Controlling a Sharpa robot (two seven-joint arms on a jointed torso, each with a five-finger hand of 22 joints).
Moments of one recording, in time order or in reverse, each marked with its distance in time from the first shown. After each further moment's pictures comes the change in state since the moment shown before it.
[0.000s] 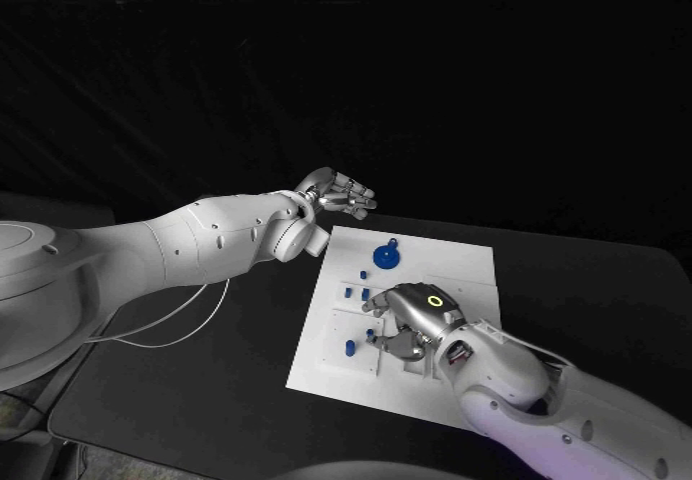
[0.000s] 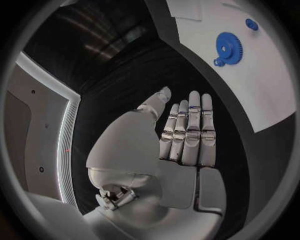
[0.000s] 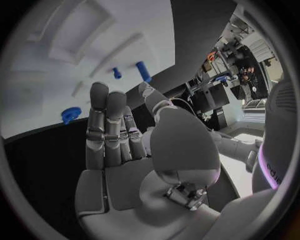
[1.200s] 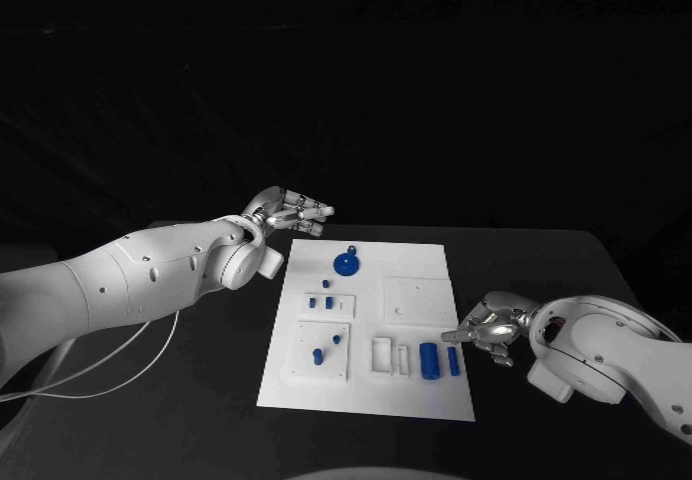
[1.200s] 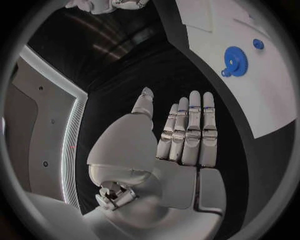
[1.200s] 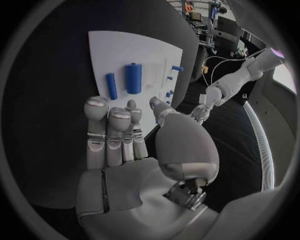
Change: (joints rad) left arm -0.046 -0.093 0.000 0.092 0.038 0.008 0.072; left_hand -0.084 0.047 -0.367 0.121 -0.039 0.000 -0.007 0.000 0.002 0.083 -0.022 0.000 0.000 0.016 0.005 -0.019 0.013 -0.016 0.077 0.012 0.000 -0.321; right arm -0.016 -0.345 0.164 0.052 0.803 0.314 -0.322; right_hand -0.175 0.056 -0.039 0.194 -0.040 0.119 -0.058 0.000 0.175 0.174 -0.111 0.752 1.065 0.002 -0.070 0.158 0.334 -0.079 -0.002 -0.080 0.359 0.153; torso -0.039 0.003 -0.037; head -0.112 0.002
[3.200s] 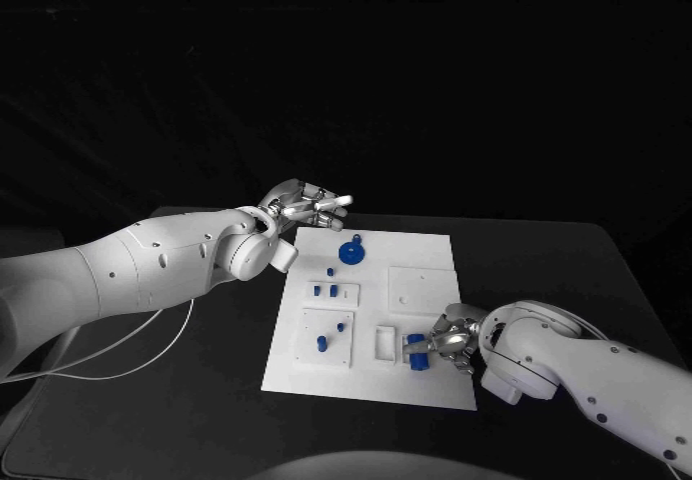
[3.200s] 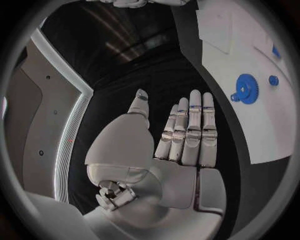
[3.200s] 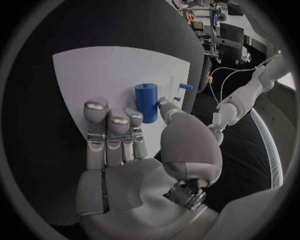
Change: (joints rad) left arm -0.004 0.000 0.000 0.042 0.047 0.092 0.010; left_hand -0.060 -0.059 0.033 0.061 -0.087 -0.020 0.008 0.000 -0.001 -0.011 0.007 0.000 0.000 0.021 0.004 0.000 -0.015 0.000 0.007 -0.007 0.005 -0.072; right arm 0.010 0.199 -0.111 -0.122 -0.030 0.001 -0.075; right_hand 0.001 -0.066 -0.003 0.016 -0.058 -0.032 0.001 0.006 0.160 0.010 0.008 0.026 0.072 0.007 0.008 0.017 0.083 0.000 0.000 0.000 0.041 -0.001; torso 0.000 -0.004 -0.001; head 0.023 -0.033
